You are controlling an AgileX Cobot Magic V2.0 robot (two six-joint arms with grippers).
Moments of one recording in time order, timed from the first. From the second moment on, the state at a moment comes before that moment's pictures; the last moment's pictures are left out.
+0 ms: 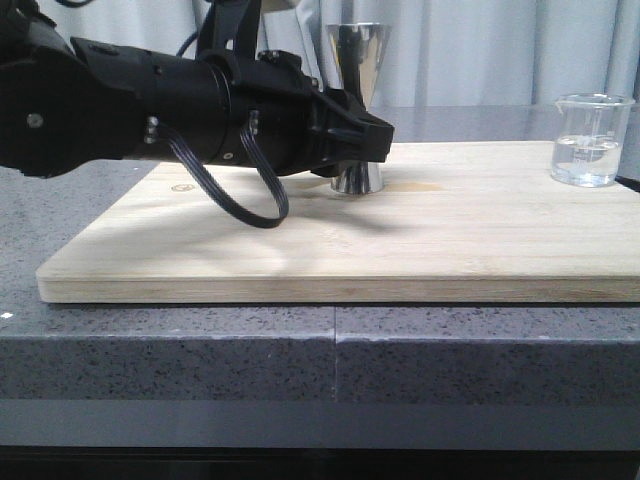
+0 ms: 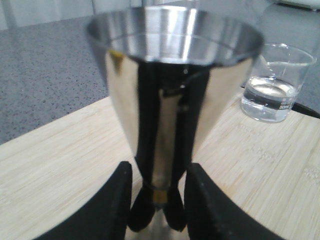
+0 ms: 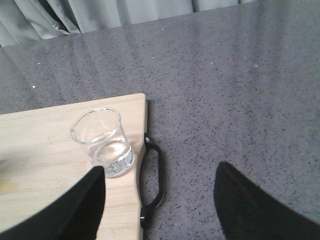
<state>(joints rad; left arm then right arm) -0.68 1.85 -0.95 0.47 -0.64 -0.38 0.00 0.68 -0.43 0.11 0.12 0.06</state>
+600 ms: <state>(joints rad) -0.68 1.85 -0.95 0.47 -0.67 -0.38 0.00 0.68 -0.43 0.11 0.12 0.06</state>
